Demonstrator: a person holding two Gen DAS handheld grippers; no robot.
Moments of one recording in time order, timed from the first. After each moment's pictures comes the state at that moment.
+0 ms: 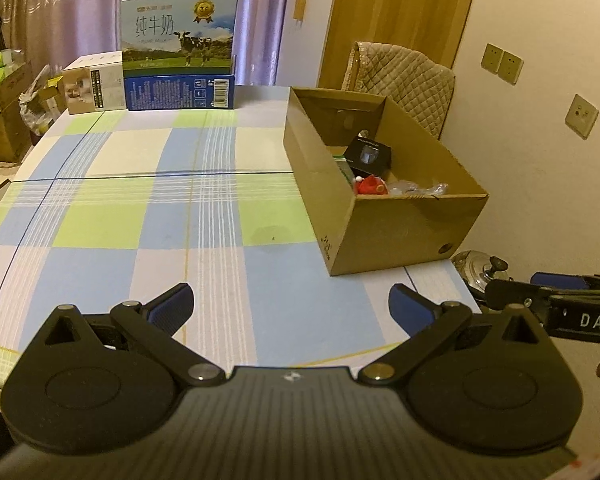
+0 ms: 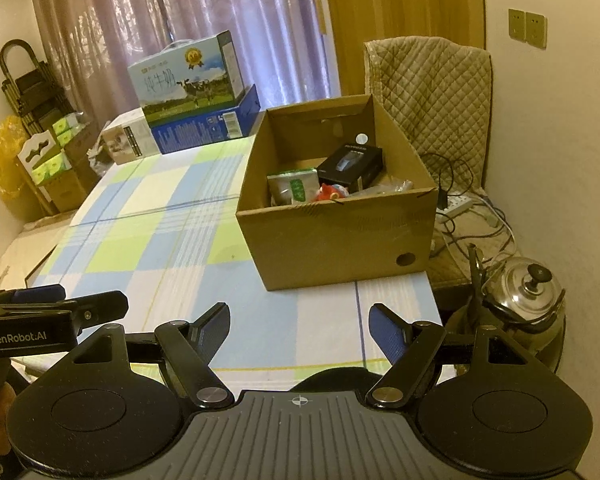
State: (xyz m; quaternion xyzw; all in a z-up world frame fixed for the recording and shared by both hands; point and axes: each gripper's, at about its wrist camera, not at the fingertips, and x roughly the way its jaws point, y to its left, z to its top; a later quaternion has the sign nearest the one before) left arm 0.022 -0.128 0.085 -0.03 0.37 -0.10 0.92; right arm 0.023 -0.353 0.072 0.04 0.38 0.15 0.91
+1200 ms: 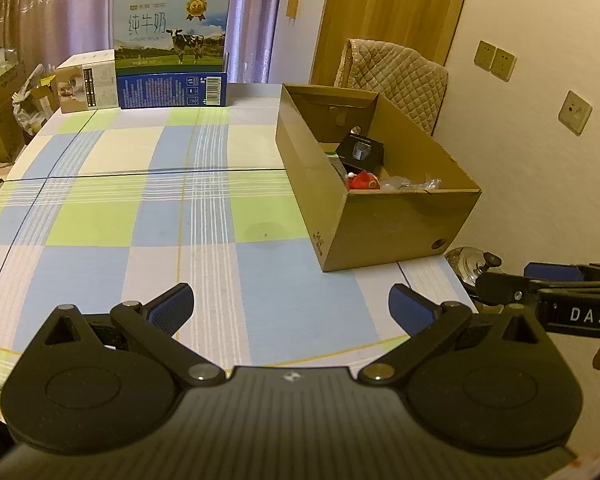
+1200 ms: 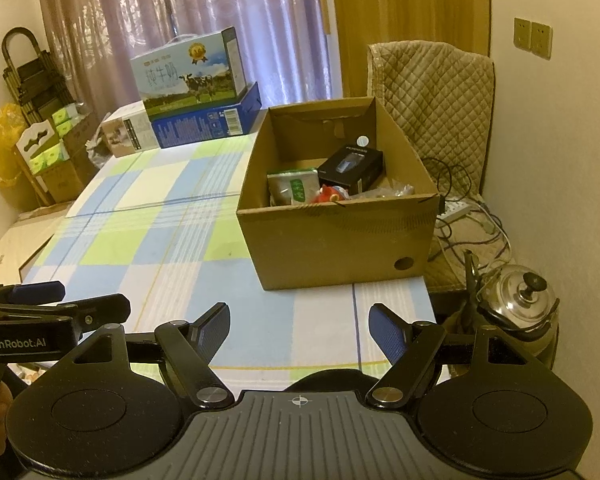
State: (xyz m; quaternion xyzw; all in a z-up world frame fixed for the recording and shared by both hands) left arm 0.020 -0.130 0.082 -0.03 0.38 -0.11 0.92; right arm 0.023 -0.348 0.073 0.02 0.38 0.15 0.91
